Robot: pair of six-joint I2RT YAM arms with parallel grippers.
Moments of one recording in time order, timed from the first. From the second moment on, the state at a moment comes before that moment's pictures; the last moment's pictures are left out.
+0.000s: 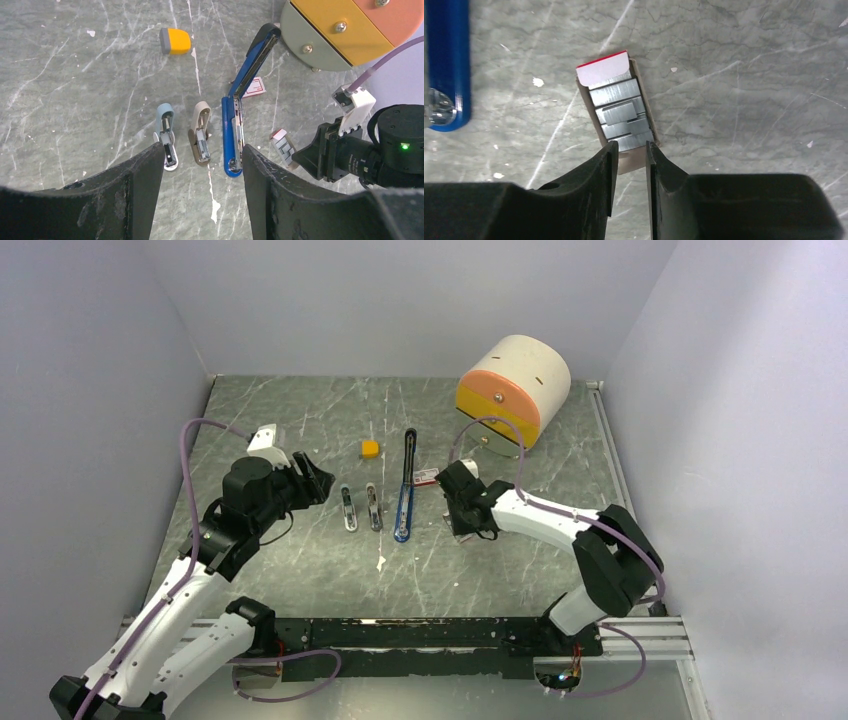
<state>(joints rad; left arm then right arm) -0.45 0.75 0.76 -0.39 -0.10 -0.54 0.73 1.52 0.88 -0.49 0.26 0.47</state>
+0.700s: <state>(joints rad) -0.45 0.76 0.76 -0.39 -0.10 -0.54 0.71 1.61 0.91 -0.47 0.24 0.31</state>
